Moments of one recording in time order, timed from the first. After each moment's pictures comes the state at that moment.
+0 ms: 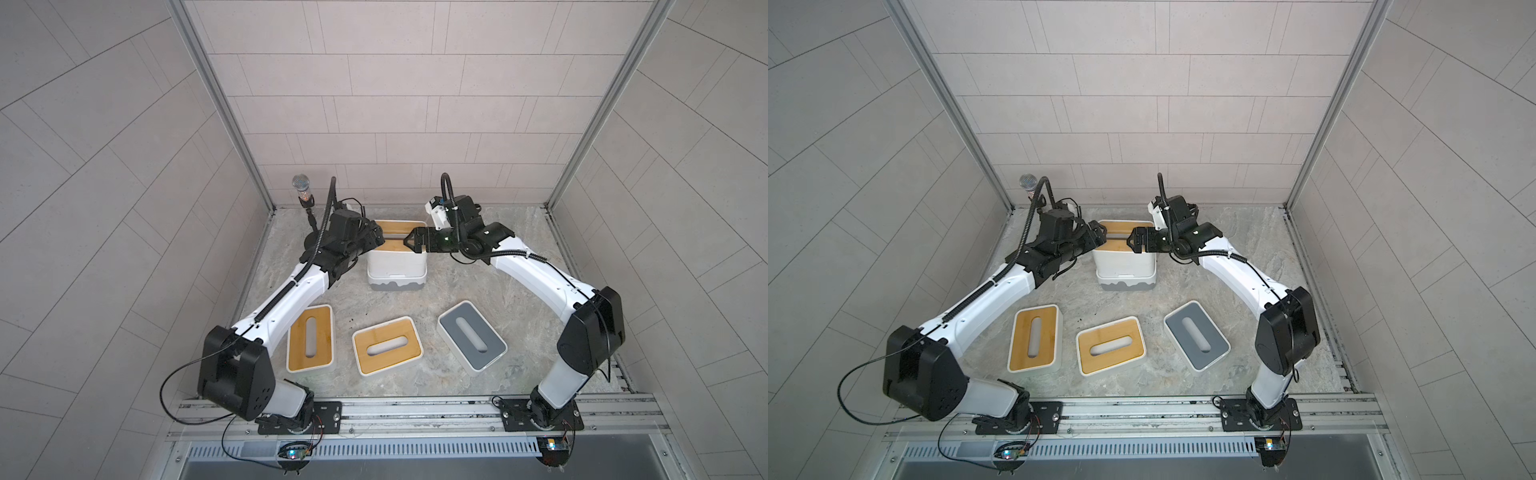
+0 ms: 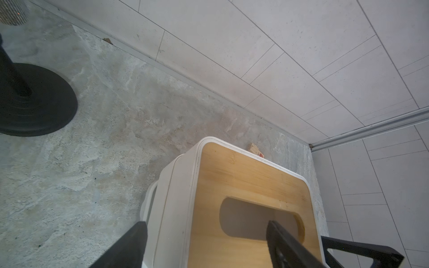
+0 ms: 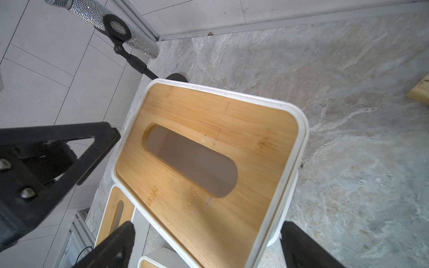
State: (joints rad) left arm -0.39 1.41 1.18 -0.32 -0.05 -0.71; right arm 0.51 1.70 1.56 -0.55 -0.27 0.45
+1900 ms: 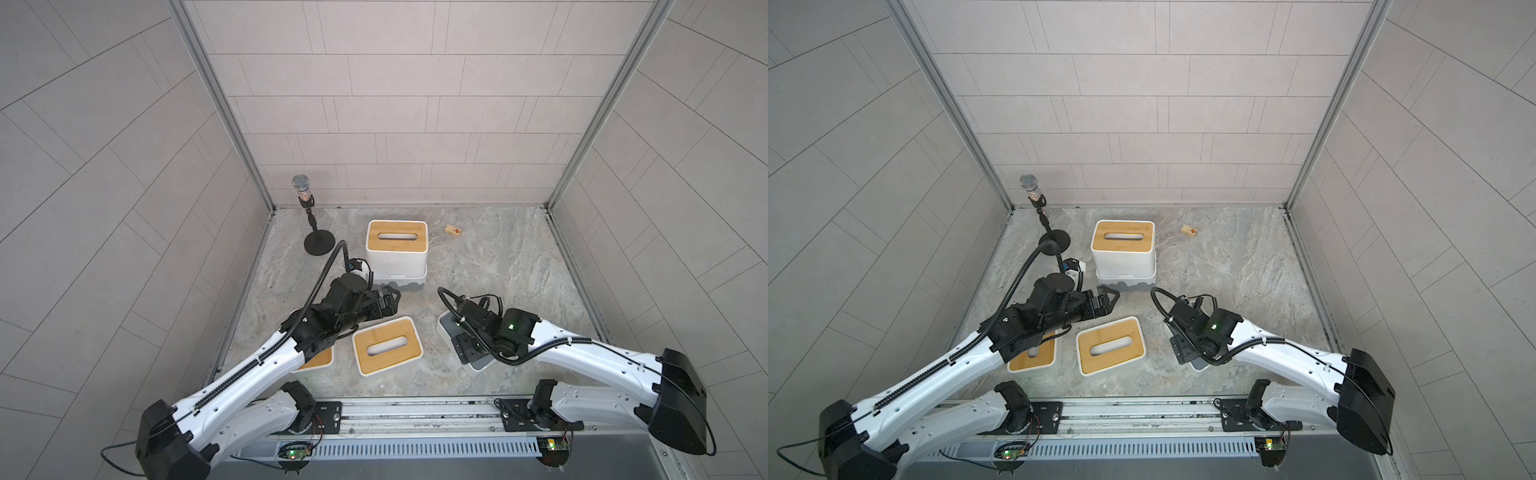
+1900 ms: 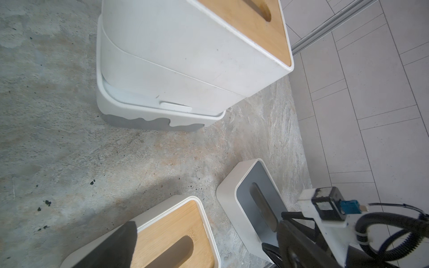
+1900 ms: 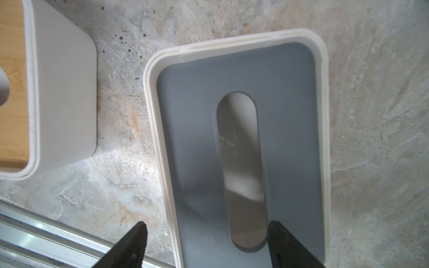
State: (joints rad) left arm -0.73 0.95 0.76 -0.44 -0.02 -0.83; right arm 0.92 1.18 0.79 -0.91 0.19 0.54
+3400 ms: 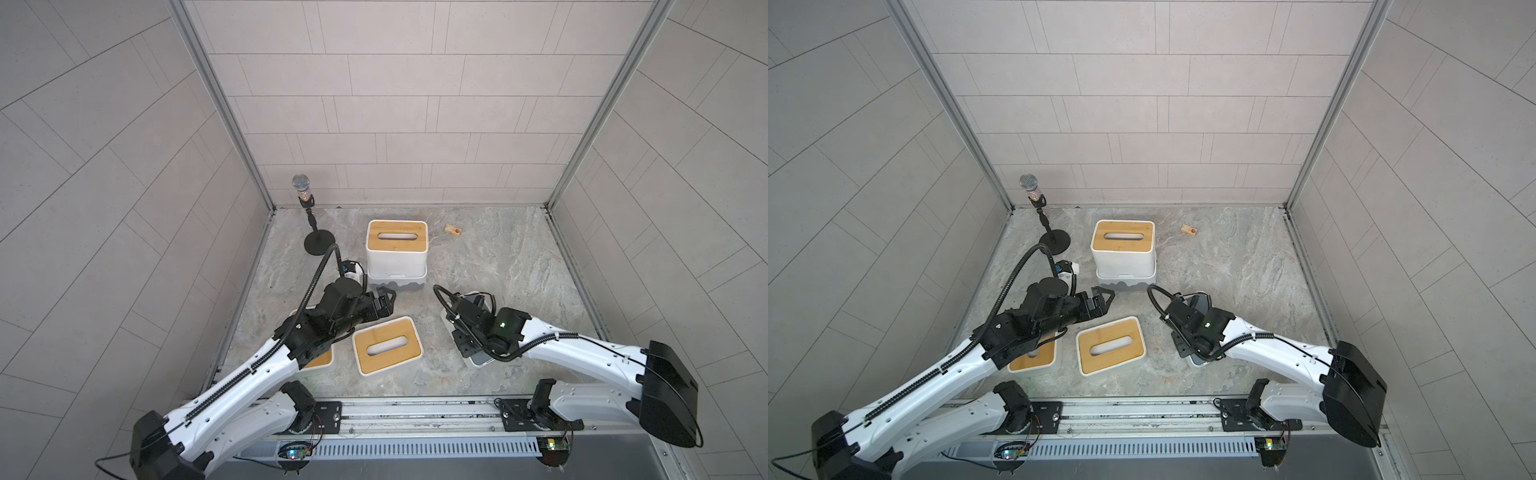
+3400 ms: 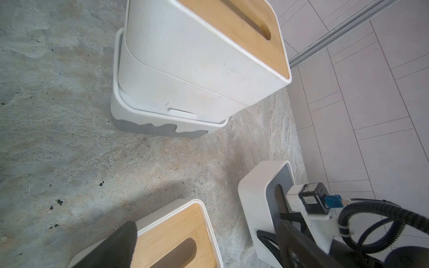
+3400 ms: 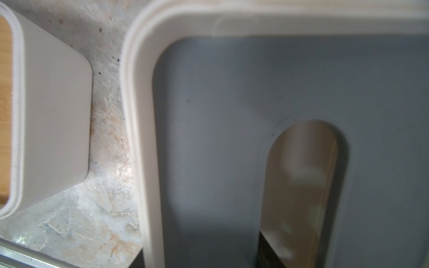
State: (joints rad) left arm -0.73 0.87 0.75 -0.46 -0.06 -0.84; right arm 0.90 1.17 0.77 -0.81 0.24 0.49
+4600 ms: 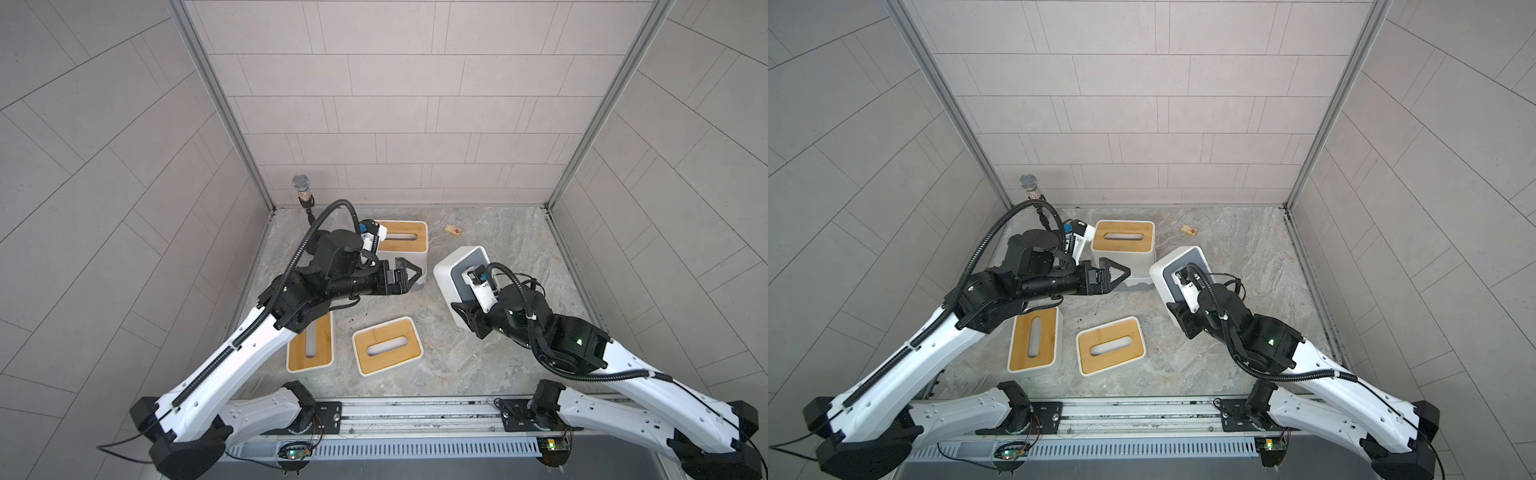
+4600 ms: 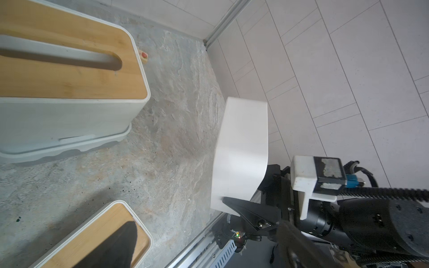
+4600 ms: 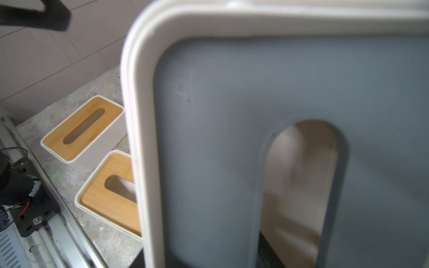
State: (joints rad) left arm -0.73 1.12 1.33 -0.74 0.30 -0.71; right arm 0.90 0.83 0.90 -0.60 0.20 0.16
